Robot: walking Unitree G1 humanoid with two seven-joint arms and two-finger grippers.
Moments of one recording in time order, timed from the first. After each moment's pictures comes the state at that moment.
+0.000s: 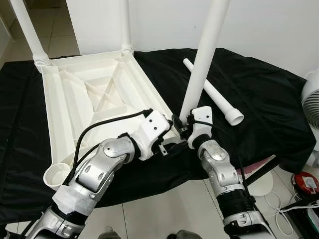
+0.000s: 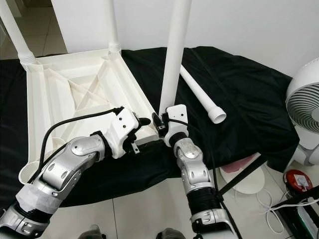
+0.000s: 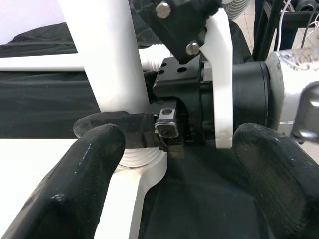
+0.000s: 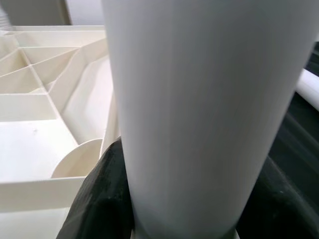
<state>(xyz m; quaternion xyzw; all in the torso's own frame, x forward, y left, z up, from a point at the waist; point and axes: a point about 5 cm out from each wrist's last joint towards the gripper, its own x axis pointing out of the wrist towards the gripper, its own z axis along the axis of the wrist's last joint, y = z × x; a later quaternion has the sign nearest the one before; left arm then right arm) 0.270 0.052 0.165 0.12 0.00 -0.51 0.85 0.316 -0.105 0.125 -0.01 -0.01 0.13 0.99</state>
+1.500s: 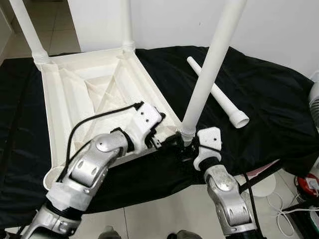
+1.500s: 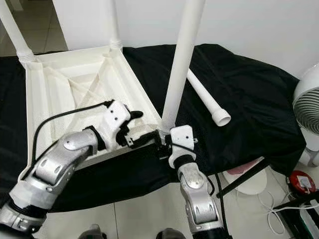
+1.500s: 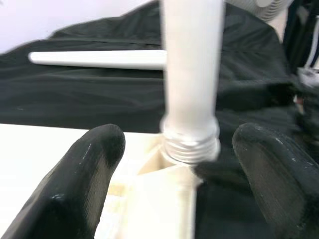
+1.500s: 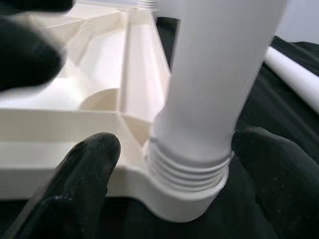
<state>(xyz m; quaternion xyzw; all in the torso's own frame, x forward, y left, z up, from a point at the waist) 0.285 0.075 0.179 0.12 -0.01 -0.47 0.87 0.250 -0.111 0.119 -0.06 -0.02 0.14 0.99</state>
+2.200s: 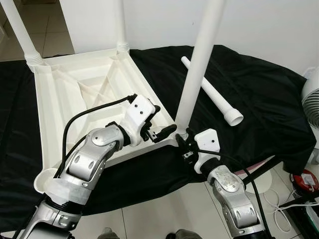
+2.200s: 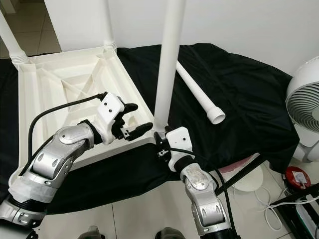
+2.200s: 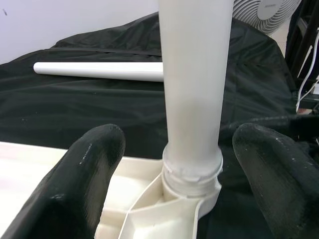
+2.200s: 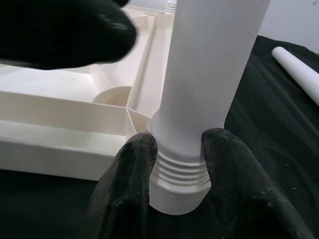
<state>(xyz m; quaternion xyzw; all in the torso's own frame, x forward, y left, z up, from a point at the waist) 0.291 0.077 0.181 0.11 -0.02 -0.46 0.88 0.246 -0.105 0.125 -0.07 -0.02 0.24 0.97</state>
